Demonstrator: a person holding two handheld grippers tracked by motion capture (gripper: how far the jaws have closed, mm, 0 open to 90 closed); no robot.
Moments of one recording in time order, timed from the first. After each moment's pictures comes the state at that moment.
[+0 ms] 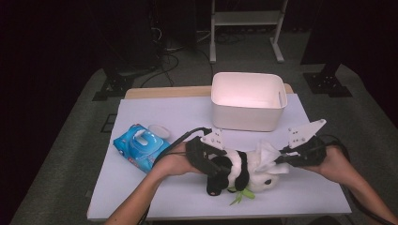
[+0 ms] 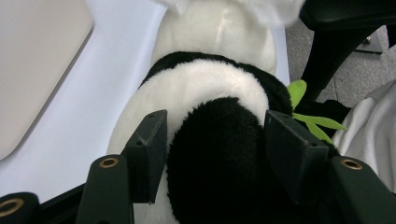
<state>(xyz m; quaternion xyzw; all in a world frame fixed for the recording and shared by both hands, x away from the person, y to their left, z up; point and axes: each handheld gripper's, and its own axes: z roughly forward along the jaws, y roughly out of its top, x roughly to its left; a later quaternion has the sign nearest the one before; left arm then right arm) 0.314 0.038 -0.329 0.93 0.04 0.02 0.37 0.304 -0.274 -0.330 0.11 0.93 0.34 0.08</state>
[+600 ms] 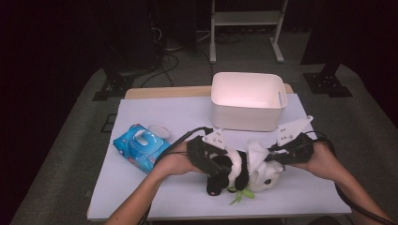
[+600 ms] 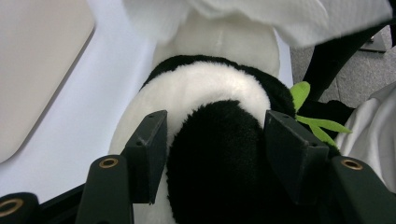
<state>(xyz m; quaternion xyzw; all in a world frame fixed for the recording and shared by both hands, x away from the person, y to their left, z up) 0.314 0.036 -0.329 0.93 0.04 0.02 0.37 0.311 -0.240 -0.322 0.08 0.93 0.36 0.07</state>
